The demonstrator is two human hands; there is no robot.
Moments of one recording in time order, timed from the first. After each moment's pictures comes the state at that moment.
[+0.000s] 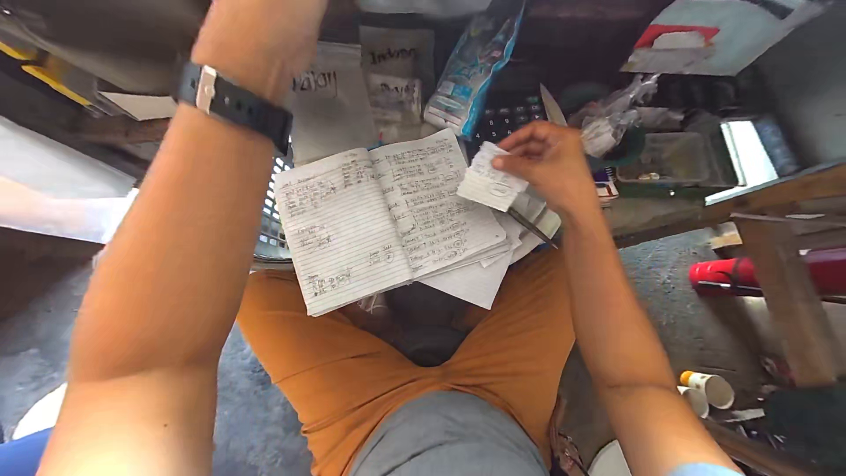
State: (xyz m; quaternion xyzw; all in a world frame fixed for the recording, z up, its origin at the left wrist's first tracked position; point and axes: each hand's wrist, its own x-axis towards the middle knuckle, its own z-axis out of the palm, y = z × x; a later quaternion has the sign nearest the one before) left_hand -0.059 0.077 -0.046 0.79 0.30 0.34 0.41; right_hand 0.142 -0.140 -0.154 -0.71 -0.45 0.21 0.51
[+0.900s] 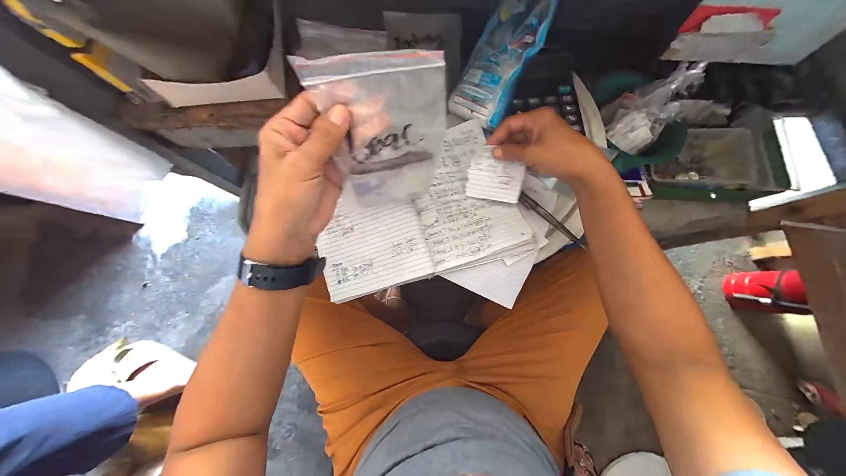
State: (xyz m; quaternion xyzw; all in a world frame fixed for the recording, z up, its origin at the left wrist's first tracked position) left_hand -0.132 0.027 -0.119 0.62 0.19 0.40 0.65; right_hand 0.159 -0.091 -0.157 -0.67 -0.56 0.34 0.36
